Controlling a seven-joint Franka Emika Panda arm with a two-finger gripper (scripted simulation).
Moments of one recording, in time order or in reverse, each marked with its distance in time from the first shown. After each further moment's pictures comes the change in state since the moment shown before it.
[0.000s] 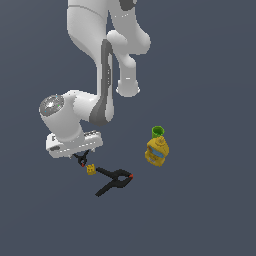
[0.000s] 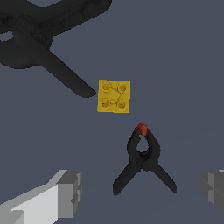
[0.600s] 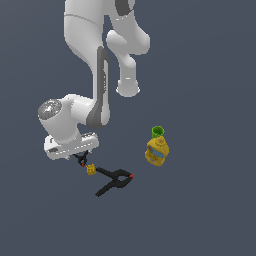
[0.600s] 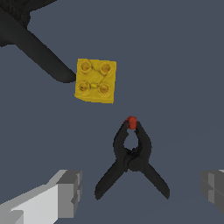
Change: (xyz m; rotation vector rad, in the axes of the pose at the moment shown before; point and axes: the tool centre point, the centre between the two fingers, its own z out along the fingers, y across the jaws) arm -0.010 0.017 0.020 -0.008 0.002 -0.028
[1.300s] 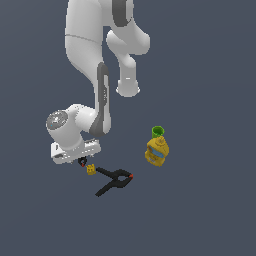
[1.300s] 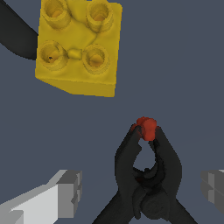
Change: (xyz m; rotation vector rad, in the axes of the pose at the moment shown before) arm -0.001 0.000 0.048 0.000 -0.001 -0.003
